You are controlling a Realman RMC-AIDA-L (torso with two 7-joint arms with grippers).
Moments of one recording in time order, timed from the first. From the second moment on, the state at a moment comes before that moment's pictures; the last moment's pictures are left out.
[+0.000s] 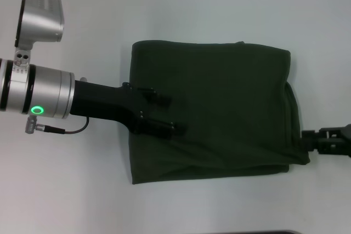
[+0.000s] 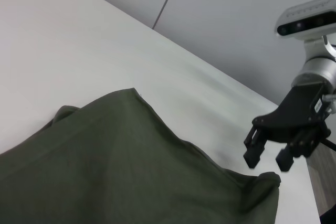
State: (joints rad) left arm -0.54 -2.16 1.00 0.82 2.09 1.60 -1.75; right arm 0.36 1.95 -0.46 -0.57 -2.34 -1.81 1.70
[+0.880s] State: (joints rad) left arm -0.54 -2.17 1.00 0.82 2.08 1.60 -1.75; right arm 0.36 1.96 -0.43 -0.56 -2.35 -1.71 1.78
